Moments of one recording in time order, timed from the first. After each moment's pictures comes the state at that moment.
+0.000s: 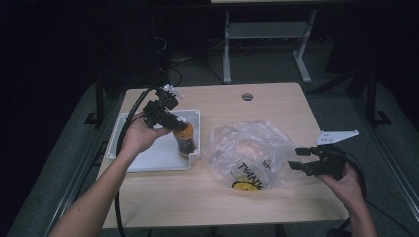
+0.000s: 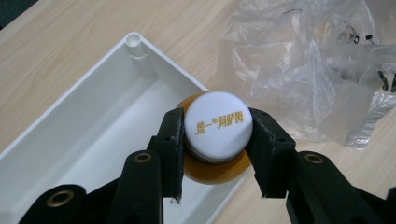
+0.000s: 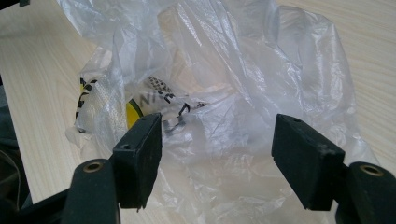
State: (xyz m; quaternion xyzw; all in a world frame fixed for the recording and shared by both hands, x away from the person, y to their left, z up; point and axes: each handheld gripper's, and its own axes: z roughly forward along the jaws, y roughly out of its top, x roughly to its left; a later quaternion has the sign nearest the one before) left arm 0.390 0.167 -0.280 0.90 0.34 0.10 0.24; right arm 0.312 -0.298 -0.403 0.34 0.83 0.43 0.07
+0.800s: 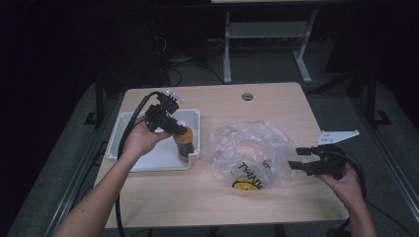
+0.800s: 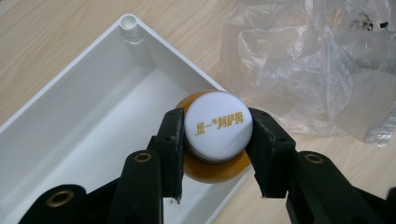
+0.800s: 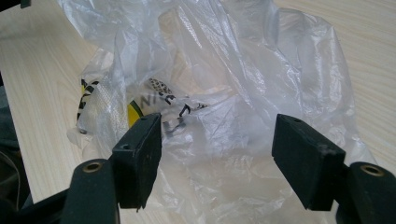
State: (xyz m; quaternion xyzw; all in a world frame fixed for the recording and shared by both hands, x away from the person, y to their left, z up) left arm 0.392 0.167 -0.296 0.90 0.35 0.09 0.24; right arm 0.312 -0.298 -0.402 0.34 0.83 0.43 0.07
